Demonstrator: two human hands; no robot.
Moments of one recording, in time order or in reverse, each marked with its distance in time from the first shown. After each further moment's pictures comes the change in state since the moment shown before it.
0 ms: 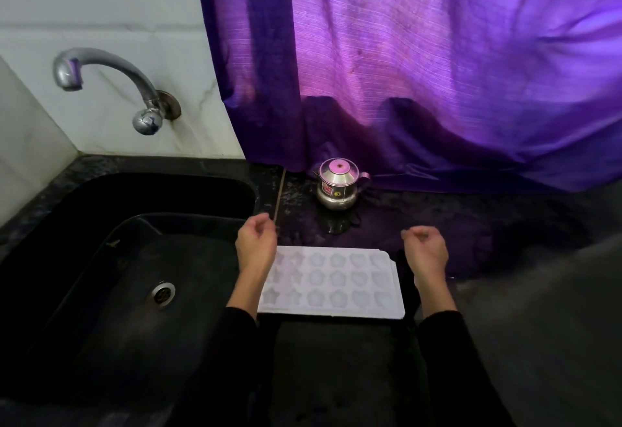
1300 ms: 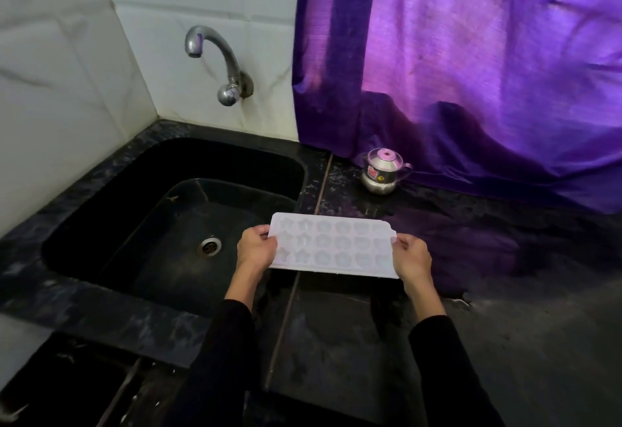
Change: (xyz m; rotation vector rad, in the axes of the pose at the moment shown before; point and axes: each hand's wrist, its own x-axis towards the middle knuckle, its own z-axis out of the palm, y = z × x) left_hand -0.051 -0.043 -0.108 0.169 -0.049 -0.155; right_hand -0.105 0.005 0.020 -0.214 -0.265 -0.125
